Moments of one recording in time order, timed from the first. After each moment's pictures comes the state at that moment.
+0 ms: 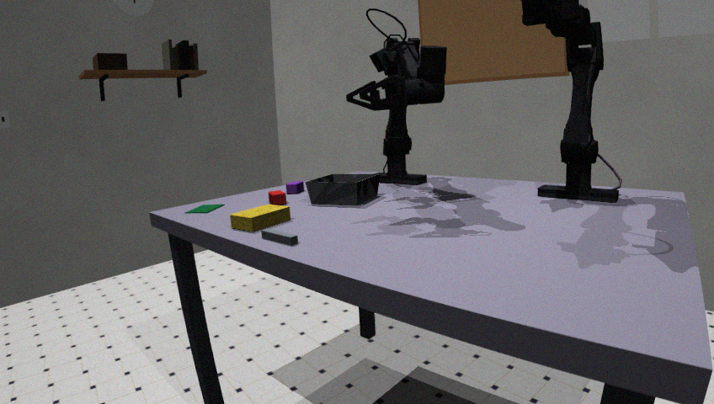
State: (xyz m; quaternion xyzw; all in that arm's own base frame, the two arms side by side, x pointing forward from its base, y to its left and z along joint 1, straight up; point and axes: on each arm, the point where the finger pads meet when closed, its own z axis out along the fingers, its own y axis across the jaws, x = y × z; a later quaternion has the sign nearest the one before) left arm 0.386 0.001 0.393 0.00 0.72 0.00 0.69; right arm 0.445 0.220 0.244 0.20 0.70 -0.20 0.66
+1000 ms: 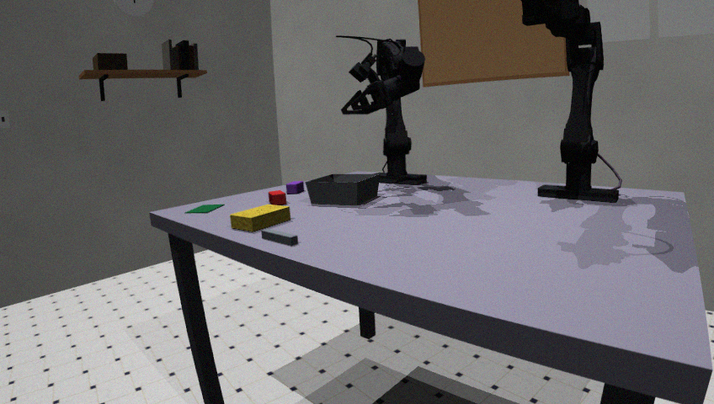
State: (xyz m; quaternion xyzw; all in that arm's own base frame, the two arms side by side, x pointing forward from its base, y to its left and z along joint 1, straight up) left arm 0.386 0.001 0.393 0.00 0.72 0.00 0.69; right arm 0.334 0.100 0.227 0.25 0.78 -0.13 0.55
